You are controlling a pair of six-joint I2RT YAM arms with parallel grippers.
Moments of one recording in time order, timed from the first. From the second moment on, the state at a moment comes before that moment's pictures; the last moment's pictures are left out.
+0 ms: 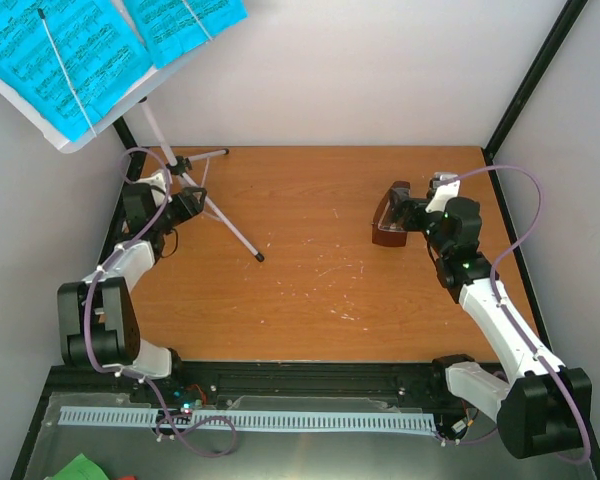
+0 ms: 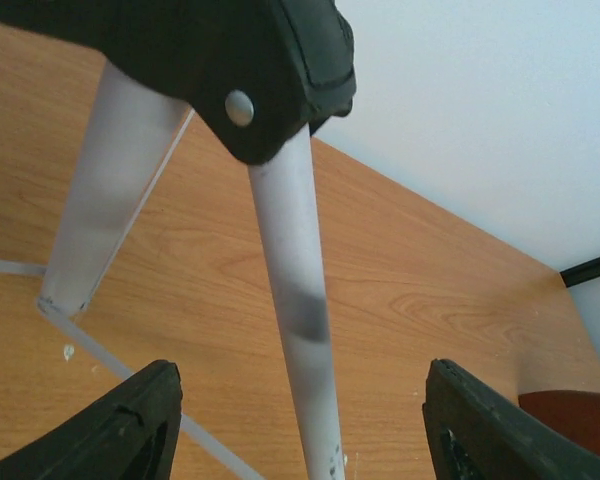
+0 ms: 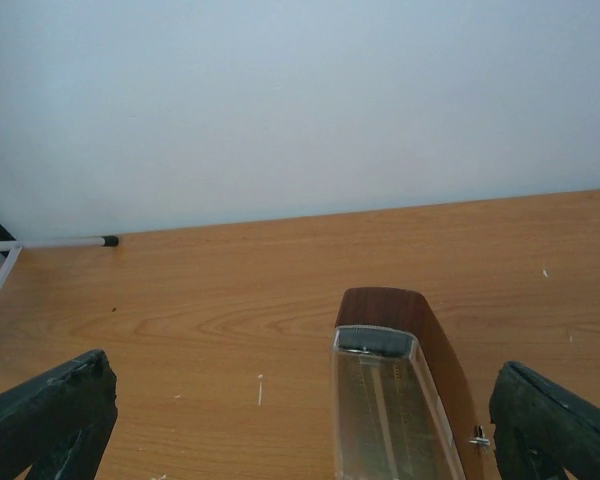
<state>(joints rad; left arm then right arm) 0.15 1.43 0.79 0.19 0.50 -0.50 0.16 1.04 0.72 0.09 -0.11 0.25</state>
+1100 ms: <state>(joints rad) 0.03 1.58 0.87 0.23 0.35 -0.51 0.16 1.04 0.69 0.11 -0.18 0.27</state>
